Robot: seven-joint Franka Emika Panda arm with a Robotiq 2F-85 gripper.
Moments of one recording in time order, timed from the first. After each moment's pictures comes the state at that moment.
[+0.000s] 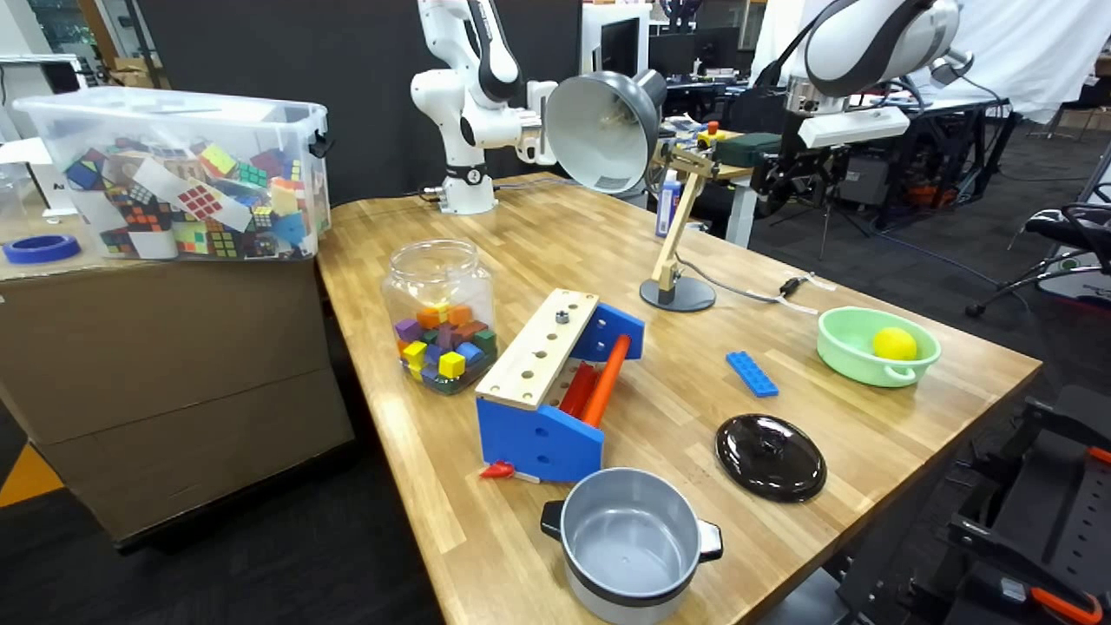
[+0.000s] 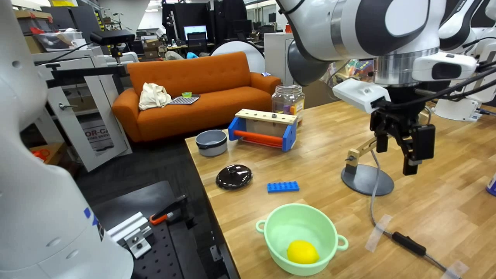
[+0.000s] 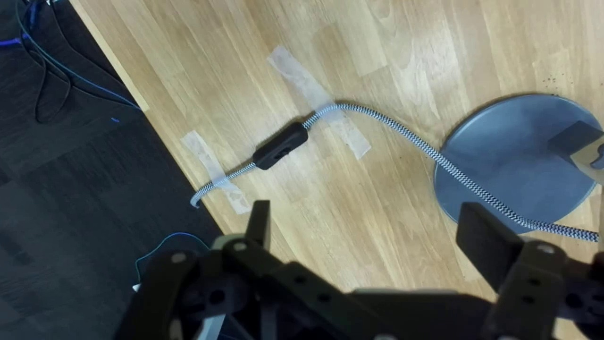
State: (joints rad) arm -0.12 0.32 -0.16 -2.08 -0.15 2.52 0.36
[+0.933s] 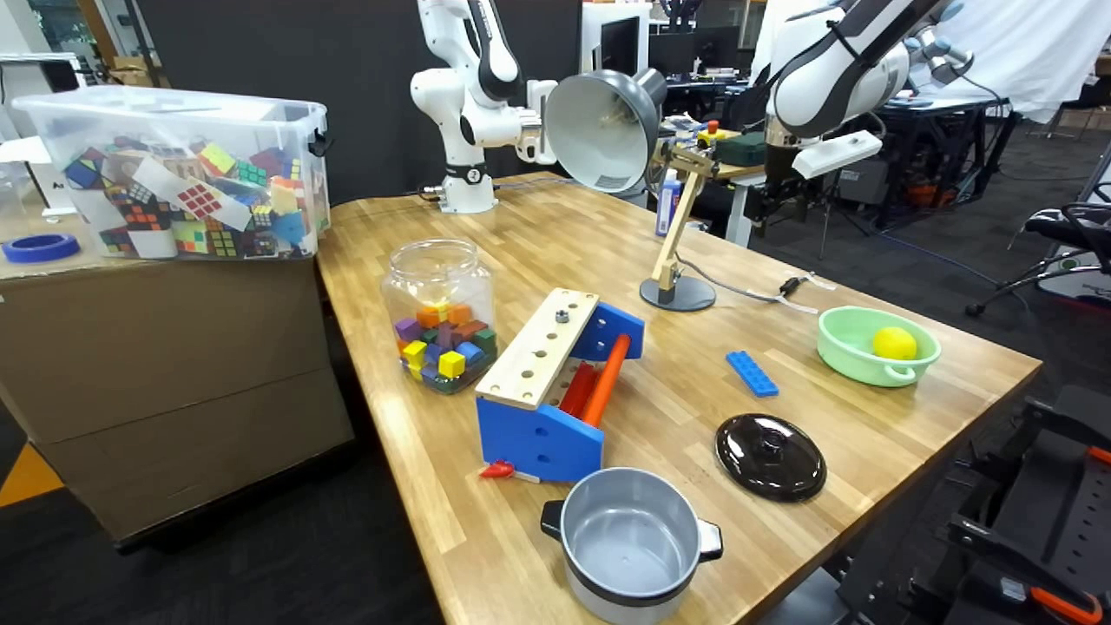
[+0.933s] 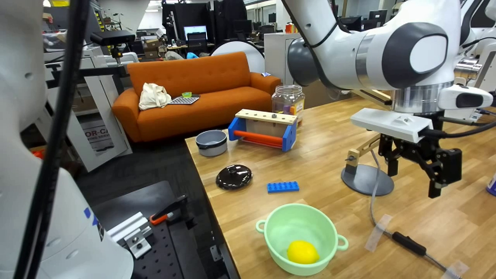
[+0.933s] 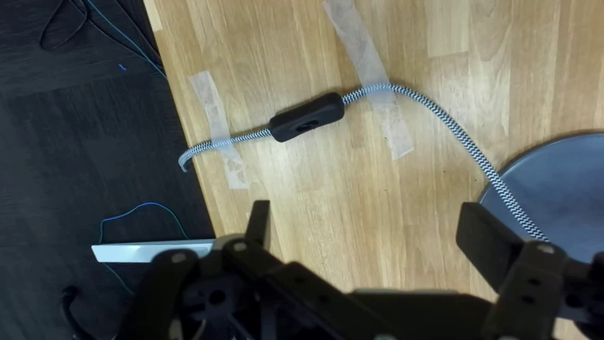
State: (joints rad) arm -0.12 0.52 -0.19 -1.91 -0.18 2.51 0.11
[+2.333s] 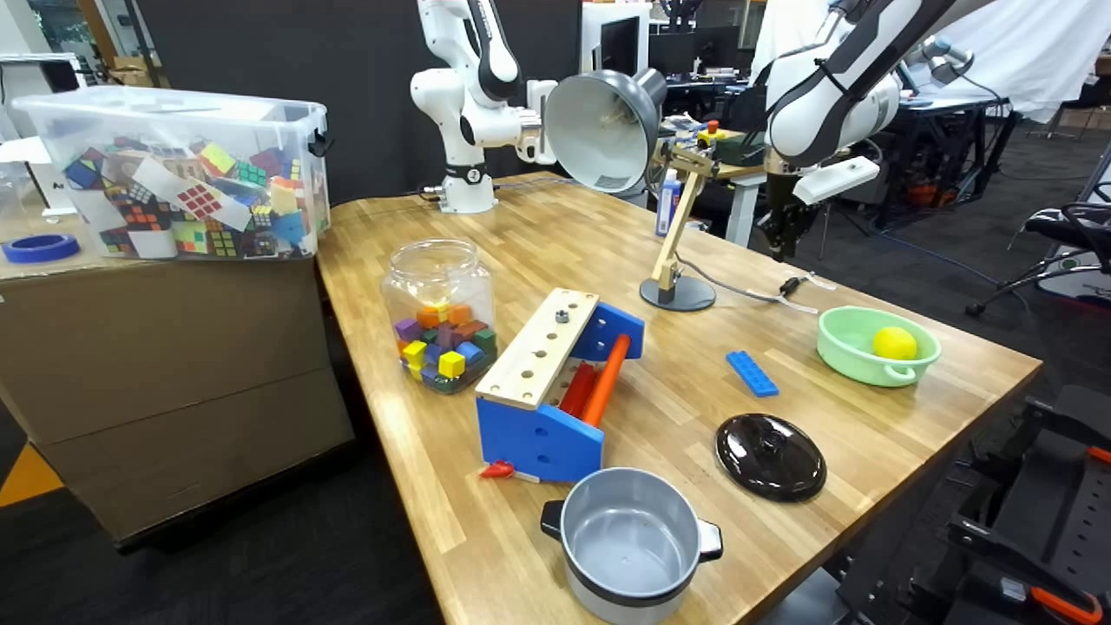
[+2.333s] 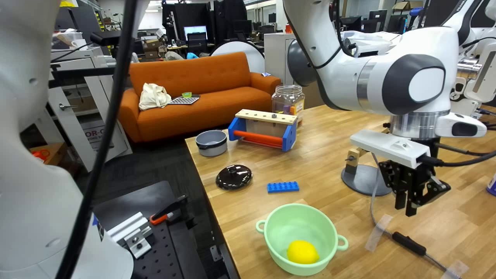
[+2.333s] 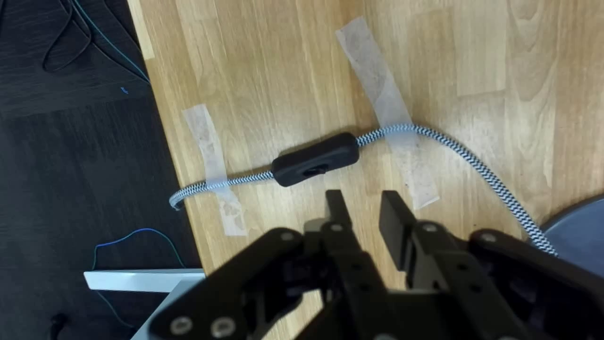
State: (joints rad) arm -0.13 0.61 -0.19 -1.88 -0.17 2.51 0.09
